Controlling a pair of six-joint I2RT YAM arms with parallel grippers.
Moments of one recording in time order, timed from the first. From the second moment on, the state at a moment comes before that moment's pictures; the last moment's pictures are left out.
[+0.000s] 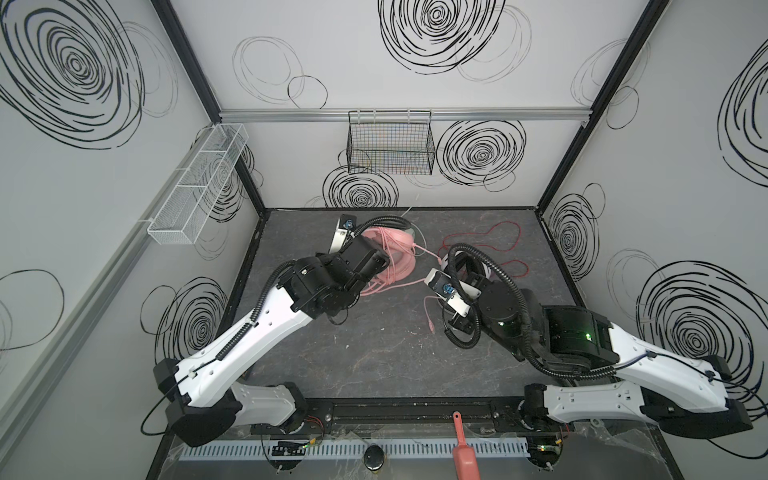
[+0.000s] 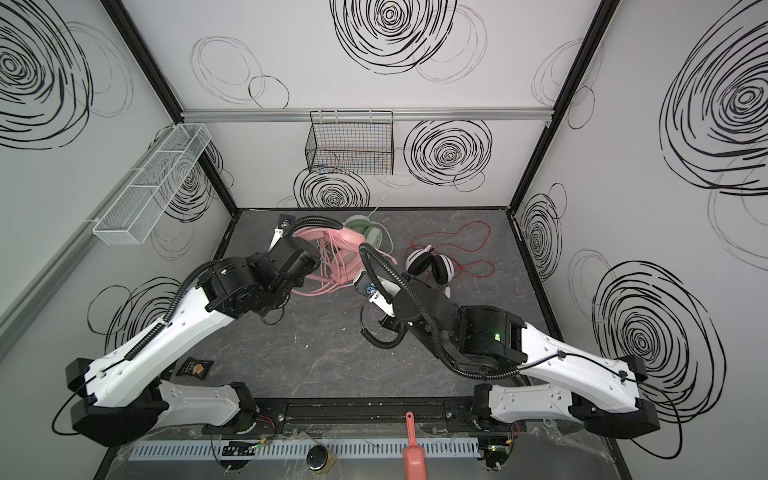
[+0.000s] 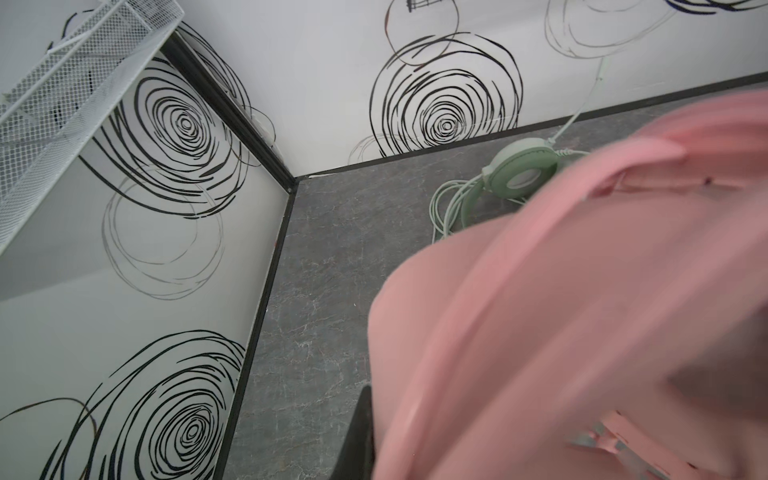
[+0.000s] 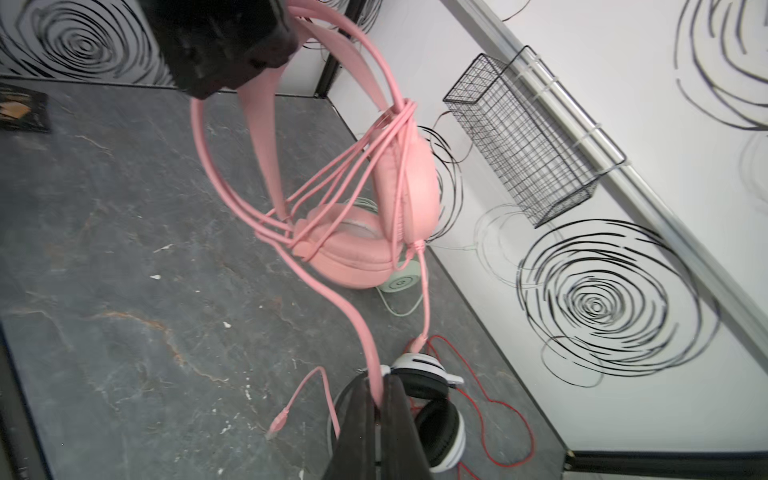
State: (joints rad) left arm -0.87 1.29 1.53 -1.22 -0.88 -0.52; right arm 1.29 1.07 1.38 -0.81 0.68 -0.29
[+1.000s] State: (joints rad) left arm -1.15 1.26 1.46 -1.45 -0.84 -0.73; right arm 1.38 1.04 1.21 -0.58 1.00 -0.92
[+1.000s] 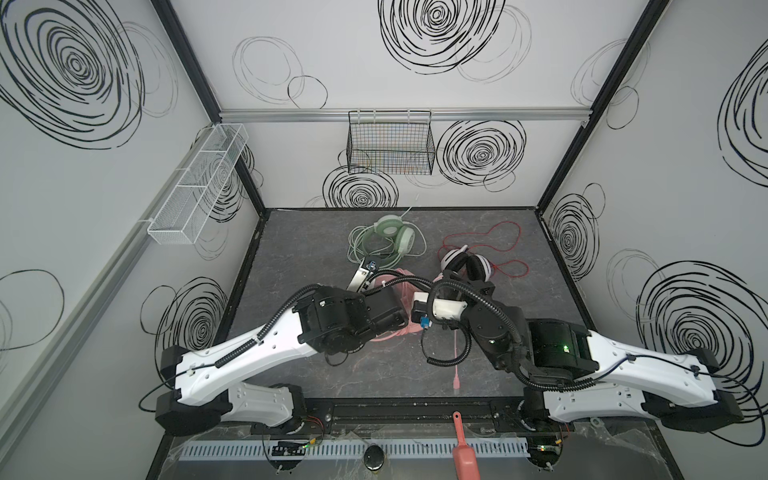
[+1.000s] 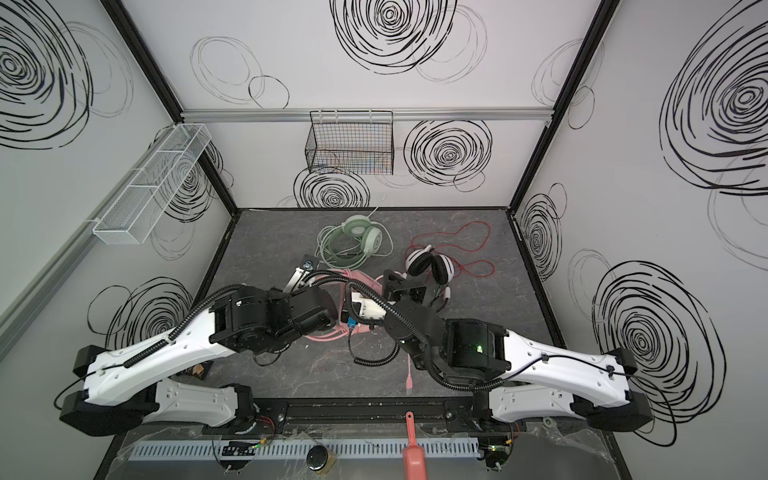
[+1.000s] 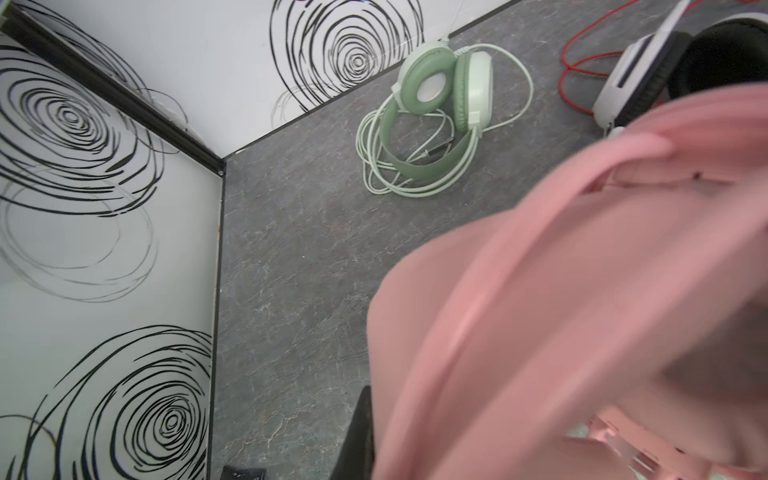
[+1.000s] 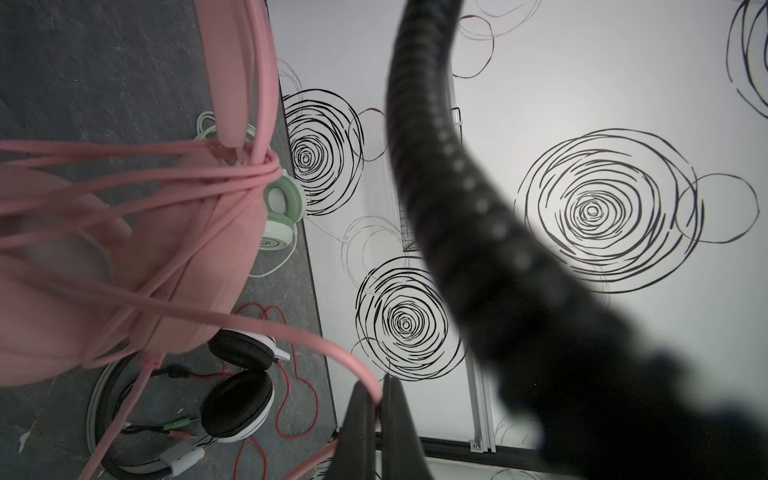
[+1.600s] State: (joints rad) left arm -1.08 1.23 1.46 -1.45 -0.89 -0.72; right arm 1.43 0.98 1.12 -0.40 1.23 -1.14
